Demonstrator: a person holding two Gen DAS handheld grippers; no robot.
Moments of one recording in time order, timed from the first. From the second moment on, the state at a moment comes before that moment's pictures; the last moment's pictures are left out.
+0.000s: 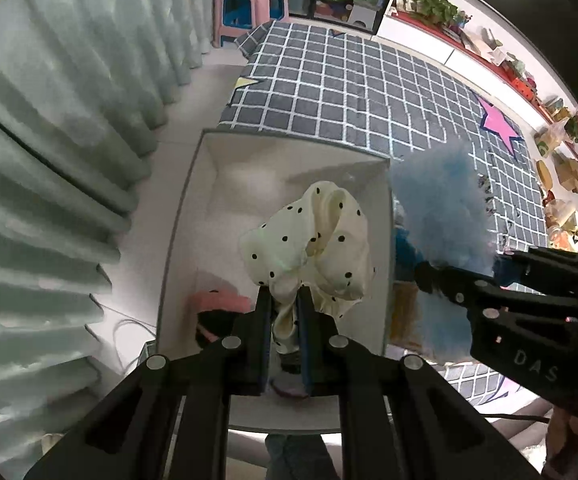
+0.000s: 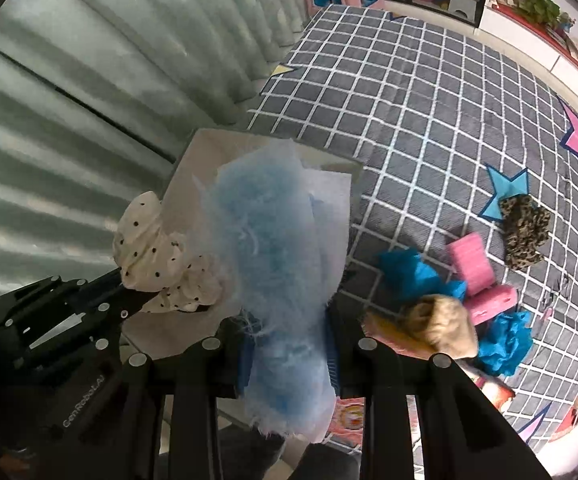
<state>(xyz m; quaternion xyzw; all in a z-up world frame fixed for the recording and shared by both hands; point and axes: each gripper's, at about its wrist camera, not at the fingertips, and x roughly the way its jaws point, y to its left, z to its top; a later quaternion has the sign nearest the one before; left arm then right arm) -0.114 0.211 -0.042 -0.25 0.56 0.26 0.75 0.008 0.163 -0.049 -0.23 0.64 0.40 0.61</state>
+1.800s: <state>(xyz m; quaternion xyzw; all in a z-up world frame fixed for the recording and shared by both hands) -0.079 0.276 -0.129 -0.24 0.62 0.28 0.70 0.017 0.231 -0.129 -0.24 0.70 0.35 0.58</state>
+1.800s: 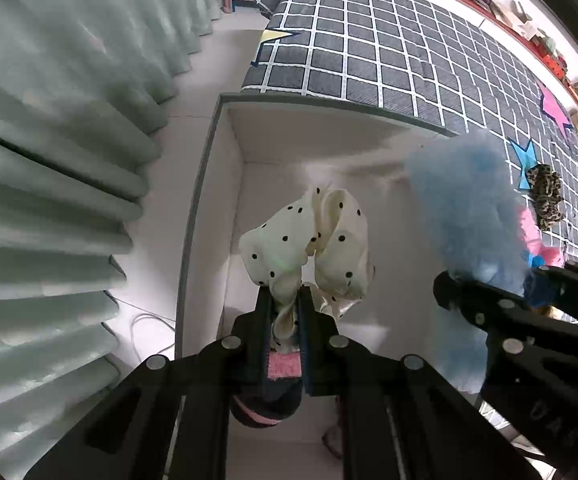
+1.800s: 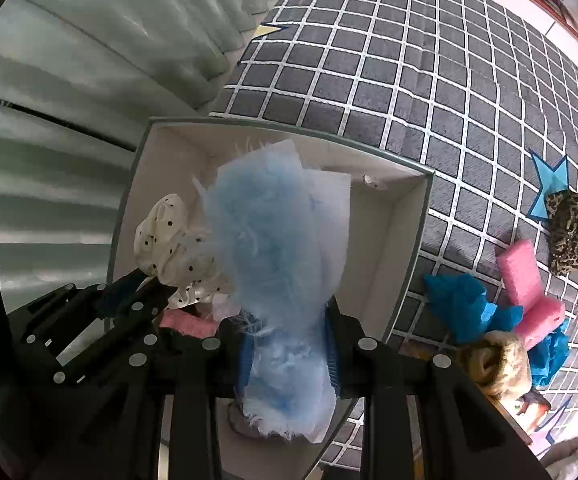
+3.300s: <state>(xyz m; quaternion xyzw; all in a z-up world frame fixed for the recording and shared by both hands) -0.031 0.243 -0.070 -0.24 0.58 0.24 0.74 0.103 0.154 -0.071 -0.17 0.67 0.29 0.66</state>
